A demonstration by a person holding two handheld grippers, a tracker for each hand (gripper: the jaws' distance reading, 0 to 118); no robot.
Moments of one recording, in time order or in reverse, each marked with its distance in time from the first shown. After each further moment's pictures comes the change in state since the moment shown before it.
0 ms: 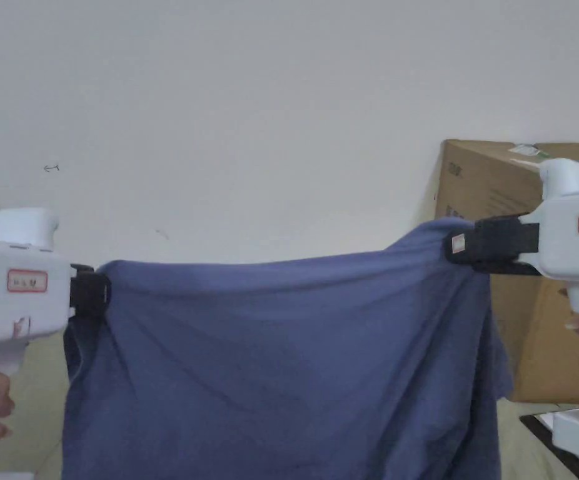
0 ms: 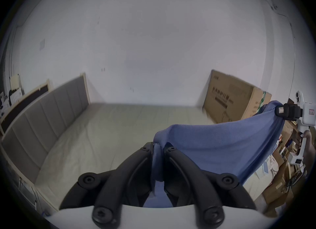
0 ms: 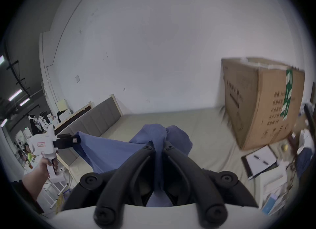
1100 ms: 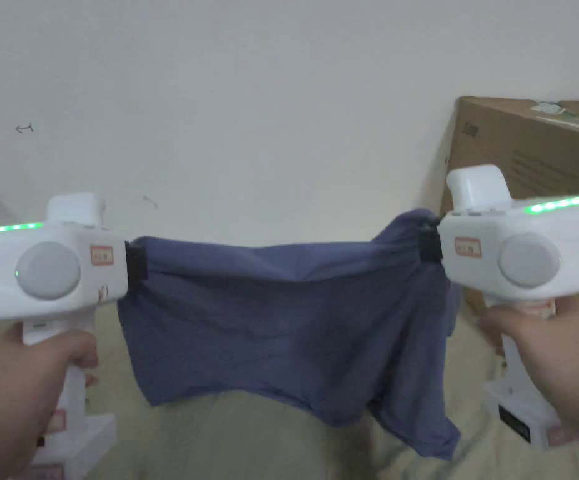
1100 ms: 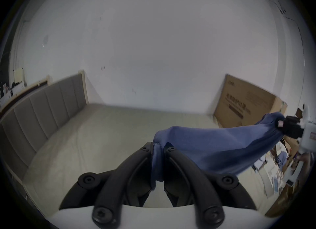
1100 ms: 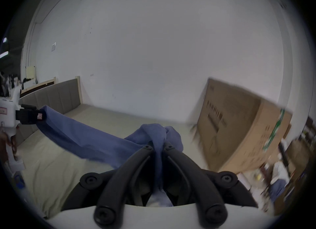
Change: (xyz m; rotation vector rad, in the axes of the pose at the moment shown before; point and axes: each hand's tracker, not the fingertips) left arm 0.005 -0.047 -0.162 -0.059 0.039 0.078; right arm 0.023 -0.075 -0.172 -0.029 -0.306 0.234
